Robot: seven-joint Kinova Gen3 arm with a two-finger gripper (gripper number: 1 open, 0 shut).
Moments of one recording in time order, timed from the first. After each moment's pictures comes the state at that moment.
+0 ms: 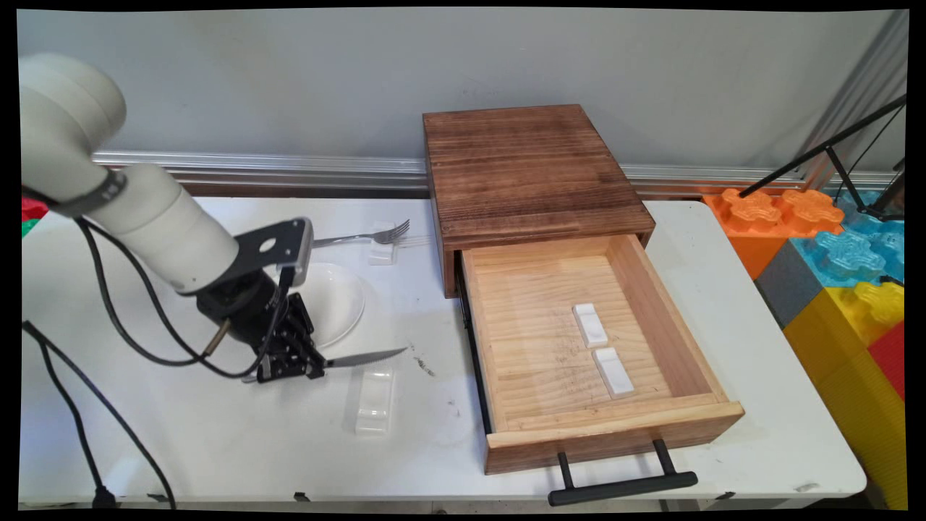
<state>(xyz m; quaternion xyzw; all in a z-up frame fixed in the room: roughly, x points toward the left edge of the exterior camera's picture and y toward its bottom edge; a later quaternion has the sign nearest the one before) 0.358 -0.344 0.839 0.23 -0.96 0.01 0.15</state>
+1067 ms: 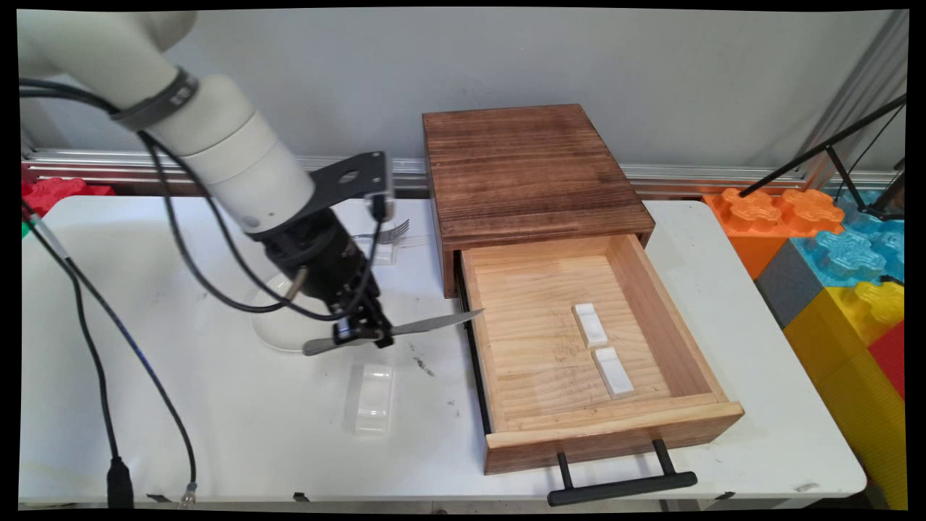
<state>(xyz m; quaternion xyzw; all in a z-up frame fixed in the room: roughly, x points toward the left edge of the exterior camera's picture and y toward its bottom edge) 0.266 -0.379 0.917 0.25 -0.95 0.00 0.16</state>
